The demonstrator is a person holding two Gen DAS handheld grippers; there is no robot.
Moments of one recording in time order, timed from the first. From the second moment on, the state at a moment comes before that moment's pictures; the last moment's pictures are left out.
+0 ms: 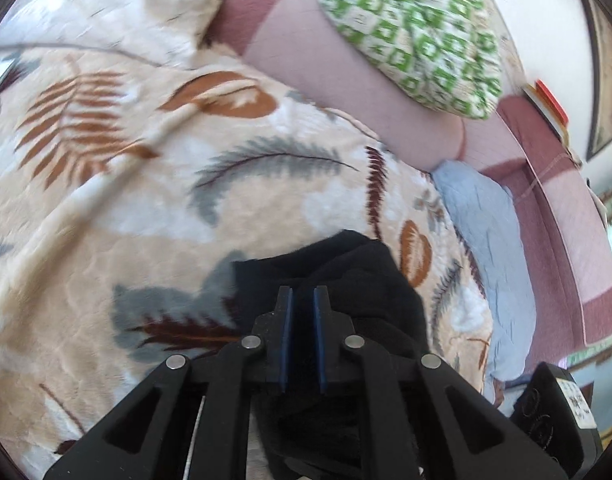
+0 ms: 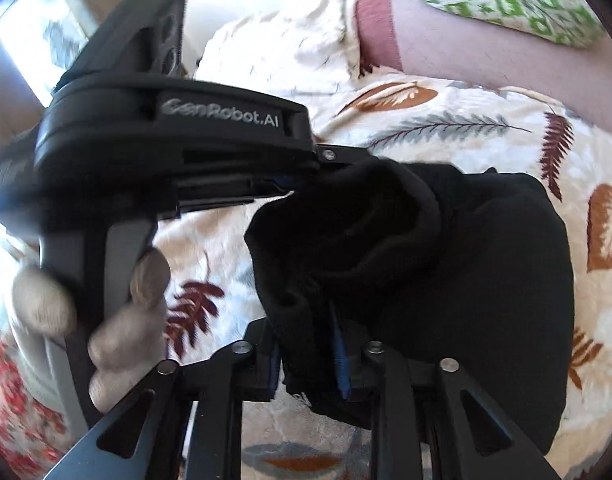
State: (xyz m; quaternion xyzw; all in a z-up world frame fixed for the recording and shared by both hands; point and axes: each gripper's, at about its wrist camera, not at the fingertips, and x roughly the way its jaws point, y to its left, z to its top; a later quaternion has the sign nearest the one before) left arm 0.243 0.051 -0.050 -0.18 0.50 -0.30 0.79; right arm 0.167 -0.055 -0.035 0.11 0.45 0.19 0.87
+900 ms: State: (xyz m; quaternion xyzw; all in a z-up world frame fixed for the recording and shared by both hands) left arm 0.149 0.124 -0.091 -0.25 0.46 -0.24 0.82; right arm 0.251 -0.039 -0.028 0.03 0.53 0.10 0.84
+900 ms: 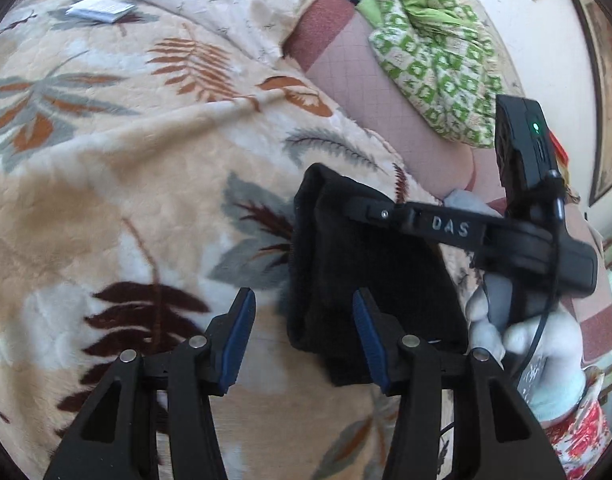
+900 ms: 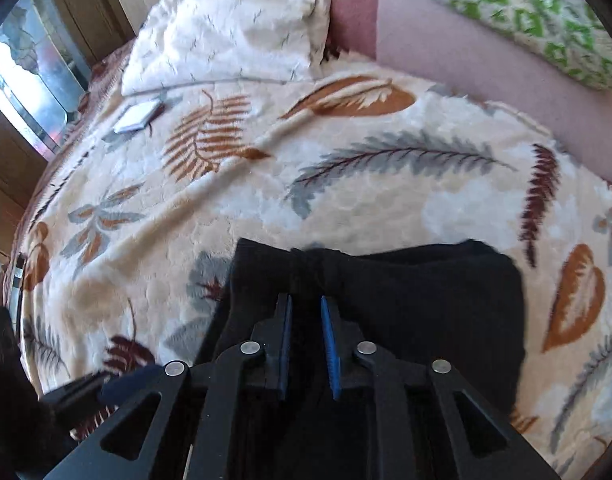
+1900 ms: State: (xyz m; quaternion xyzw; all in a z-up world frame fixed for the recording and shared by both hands) left arm 0.151 0.141 -0.090 -0.28 0.45 -0.24 0.81; right arm 0.151 -0.168 -0.043 0.10 0.53 0.00 0.84
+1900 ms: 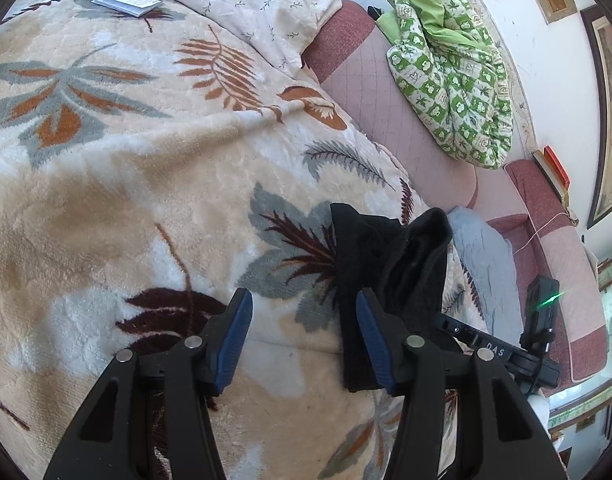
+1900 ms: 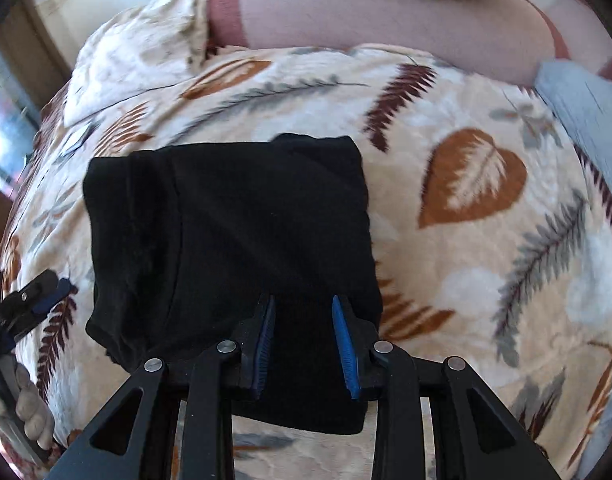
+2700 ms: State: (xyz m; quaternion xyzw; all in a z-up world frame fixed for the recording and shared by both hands) left arm 0.146 0.132 -0.084 -0.26 0.45 -0.24 0.82; right arm 0.238 -0.035 -0.013 -0.03 0.51 0.07 0.86
